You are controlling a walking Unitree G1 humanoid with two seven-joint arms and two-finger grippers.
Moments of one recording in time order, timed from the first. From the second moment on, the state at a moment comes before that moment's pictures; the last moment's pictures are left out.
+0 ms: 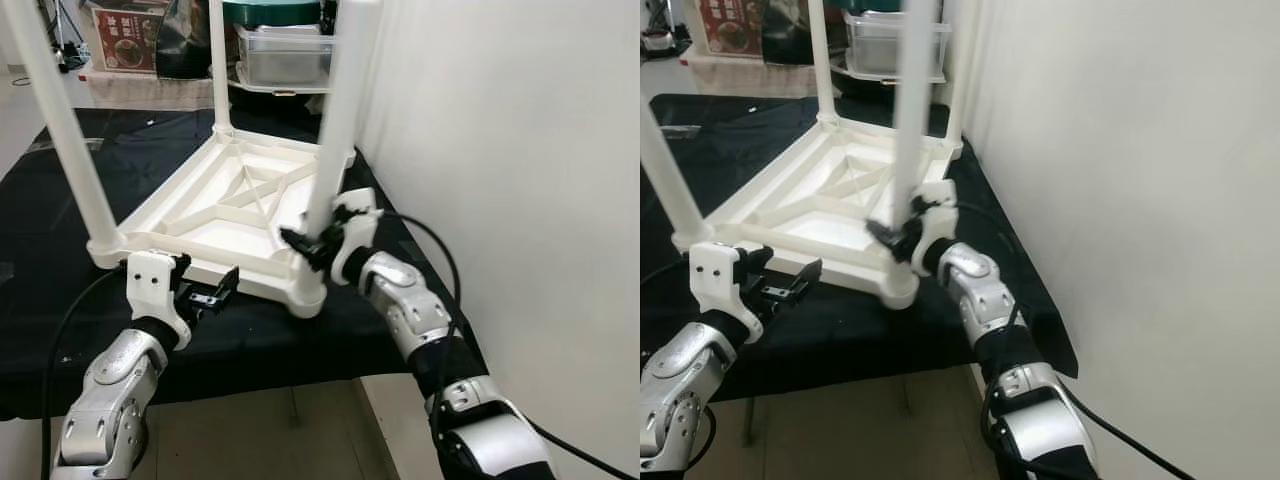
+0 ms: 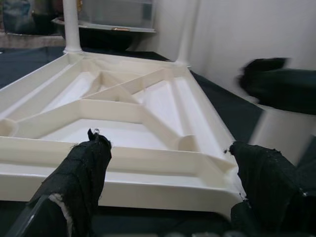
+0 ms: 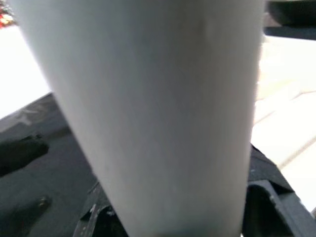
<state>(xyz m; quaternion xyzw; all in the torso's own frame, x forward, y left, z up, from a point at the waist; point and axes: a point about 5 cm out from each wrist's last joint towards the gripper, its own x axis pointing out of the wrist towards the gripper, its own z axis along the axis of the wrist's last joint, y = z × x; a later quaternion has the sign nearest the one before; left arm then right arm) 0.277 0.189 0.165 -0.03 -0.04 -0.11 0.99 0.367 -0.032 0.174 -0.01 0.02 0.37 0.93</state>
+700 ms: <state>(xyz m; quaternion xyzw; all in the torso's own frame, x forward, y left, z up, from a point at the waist) 0.275 0.191 0.164 -0.03 -0.04 -0.11 0.99 0.376 -0.092 0.137 0.05 0.14 -0.06 0.99</state>
